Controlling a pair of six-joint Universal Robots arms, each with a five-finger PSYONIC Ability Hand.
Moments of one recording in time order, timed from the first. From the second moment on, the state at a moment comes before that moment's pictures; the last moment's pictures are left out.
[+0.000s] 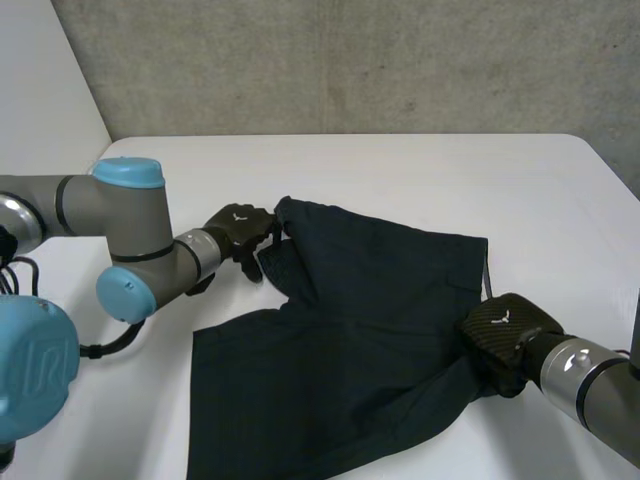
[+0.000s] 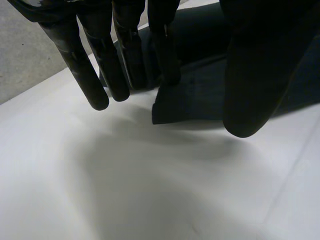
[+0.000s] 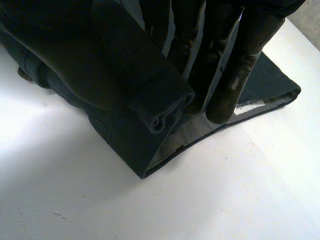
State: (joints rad) left arm 4.35 -2.54 -0.86 2.98 -1.25 3.48; right arm 1.84 -1.36 1.87 0.15 1.34 2.46; left_hand 0.61 0.60 0.60 0.60 0.42; right_hand 0.93 1.17 1.17 1.19 0.94
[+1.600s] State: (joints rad) left arm 4.29 -2.34 -1.13 3.02 -1.54 3.51; right arm 1.83 -1.34 1.89 0.13 1.34 2.46; left_hand 0.70 0.69 0.69 0.69 0.51; right_hand 0.93 1.17 1.17 1.19 0.94
